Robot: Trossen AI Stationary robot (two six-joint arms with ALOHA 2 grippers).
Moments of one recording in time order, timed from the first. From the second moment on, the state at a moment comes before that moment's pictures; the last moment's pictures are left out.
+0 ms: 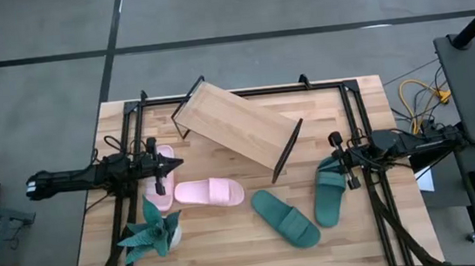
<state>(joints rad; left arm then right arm) 0.01 0.11 0.04 -0.02 -0.17 0.08 0.12 0.02 0.05 -0.09 -0.10 -0.12</state>
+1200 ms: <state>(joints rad) 0.01 0.11 0.04 -0.02 -0.17 0.14 0.12 0.02 0.05 -0.09 -0.10 -0.12</state>
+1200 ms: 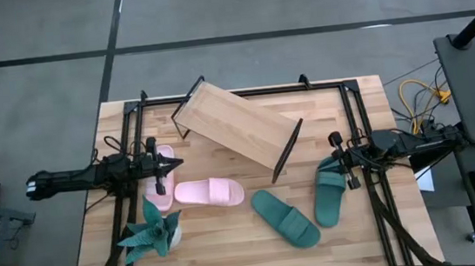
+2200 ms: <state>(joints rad) 0.01 0.11 0.04 0.32 -0.11 0.11 0.12 0.02 0.05 0.24 -0.10 -0.17</state>
